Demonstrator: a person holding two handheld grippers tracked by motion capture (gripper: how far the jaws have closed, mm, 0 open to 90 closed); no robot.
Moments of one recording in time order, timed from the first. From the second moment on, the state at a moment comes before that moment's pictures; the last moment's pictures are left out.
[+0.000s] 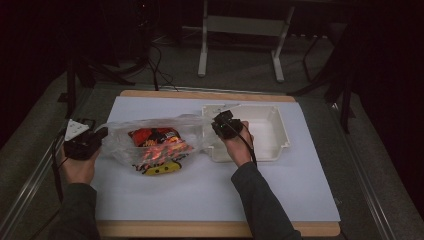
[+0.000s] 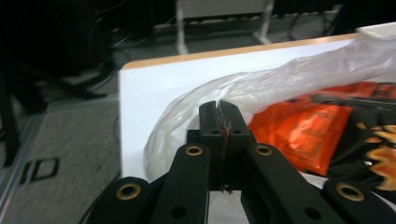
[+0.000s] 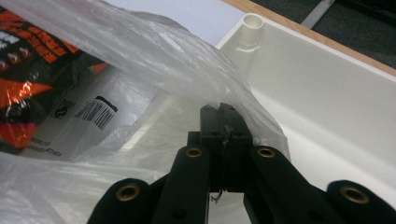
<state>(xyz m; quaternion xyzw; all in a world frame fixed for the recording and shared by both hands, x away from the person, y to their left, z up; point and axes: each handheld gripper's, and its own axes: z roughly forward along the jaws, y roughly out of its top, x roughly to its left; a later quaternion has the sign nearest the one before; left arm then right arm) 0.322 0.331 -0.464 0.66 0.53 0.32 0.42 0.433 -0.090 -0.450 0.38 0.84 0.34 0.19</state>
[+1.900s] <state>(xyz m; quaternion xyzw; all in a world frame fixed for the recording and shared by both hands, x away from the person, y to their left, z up) 0.267 0.223 -0.484 0.79 0.46 0.24 0.33 0.369 -0.035 -0.464 0.21 0.90 0.37 0.12</state>
